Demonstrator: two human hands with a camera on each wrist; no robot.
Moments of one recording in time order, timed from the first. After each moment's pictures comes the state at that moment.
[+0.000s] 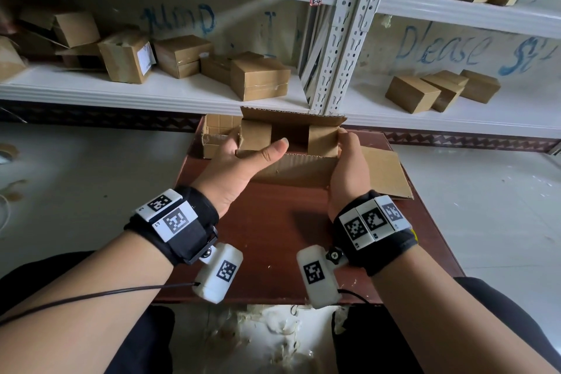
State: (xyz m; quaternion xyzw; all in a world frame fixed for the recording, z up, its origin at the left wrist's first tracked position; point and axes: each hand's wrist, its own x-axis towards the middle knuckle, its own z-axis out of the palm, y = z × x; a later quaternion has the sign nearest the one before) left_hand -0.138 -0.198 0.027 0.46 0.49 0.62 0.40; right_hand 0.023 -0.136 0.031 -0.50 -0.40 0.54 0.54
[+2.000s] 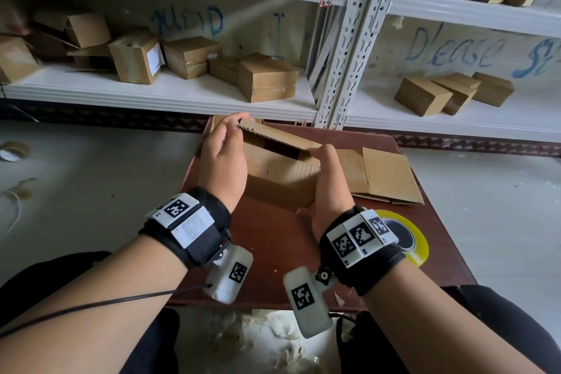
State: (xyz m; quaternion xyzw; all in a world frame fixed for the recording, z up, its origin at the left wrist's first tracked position) left_hand -0.151 -0.186 0.018 0.43 0.58 0.67 0.19; right_hand -0.001 -0.146 0.002 -0.50 -0.40 0.64 0.43
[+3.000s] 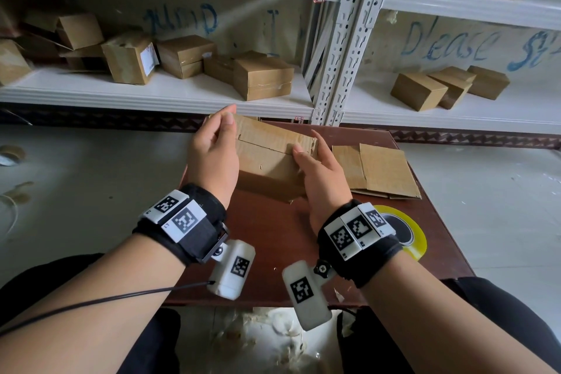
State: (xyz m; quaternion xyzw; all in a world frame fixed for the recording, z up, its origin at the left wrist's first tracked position) left_hand -0.157 -0.177 0.013 0.38 0.56 0.71 0.18; right_hand -0.001 -0.146 0.004 -0.46 -0.44 0.61 0.47
